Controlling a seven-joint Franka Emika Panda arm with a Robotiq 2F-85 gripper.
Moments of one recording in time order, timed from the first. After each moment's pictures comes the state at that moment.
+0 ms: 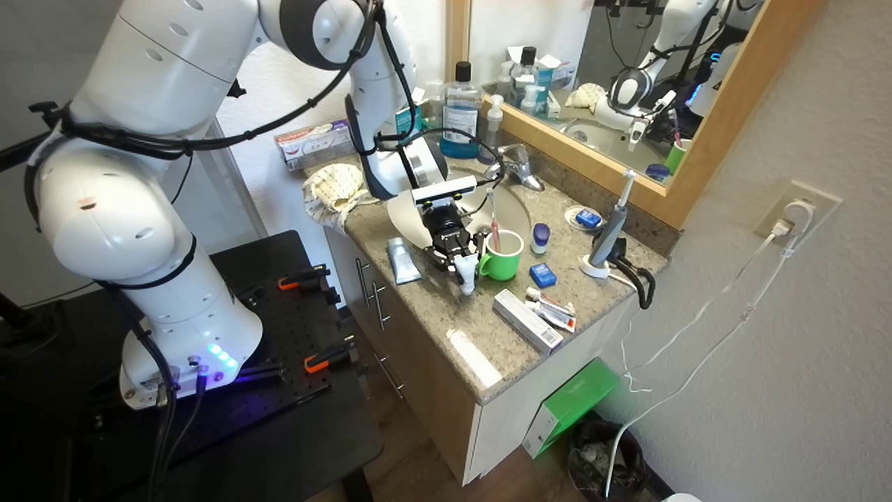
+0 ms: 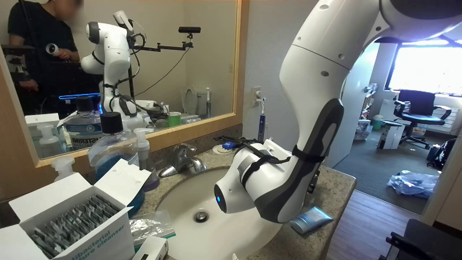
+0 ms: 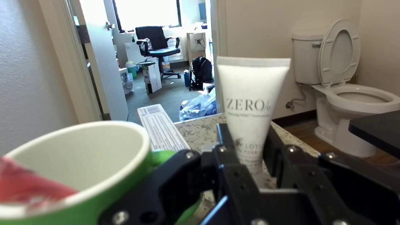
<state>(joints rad) 0.14 0.80 0.12 -1.98 -1.15 1.40 -0.22</state>
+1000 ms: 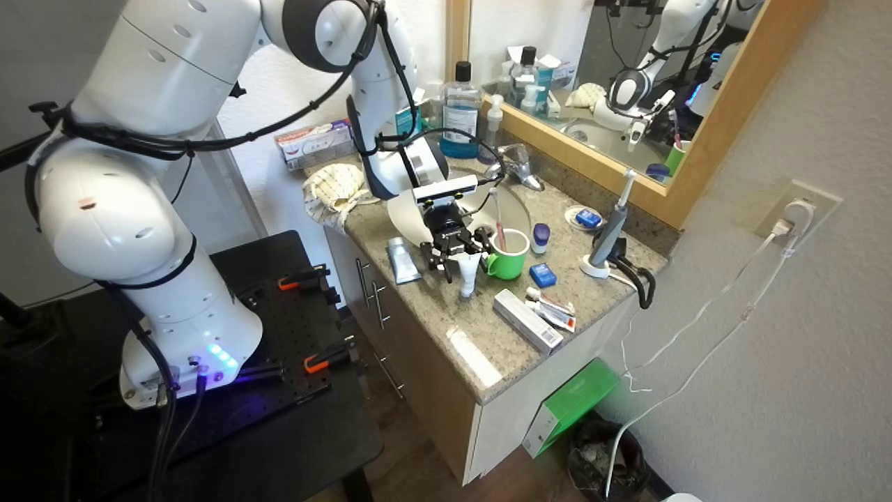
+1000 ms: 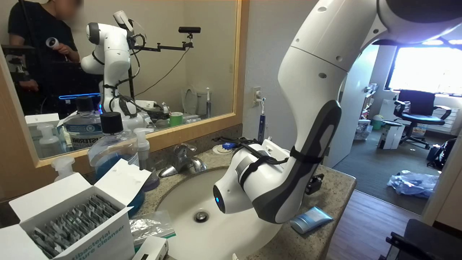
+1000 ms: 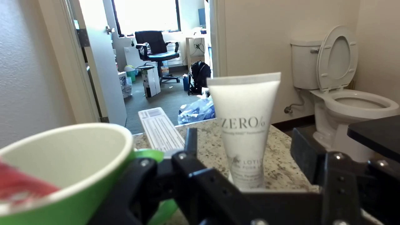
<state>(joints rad) 0.14 0.81 0.12 -1.96 -1.15 1.38 -0.23</state>
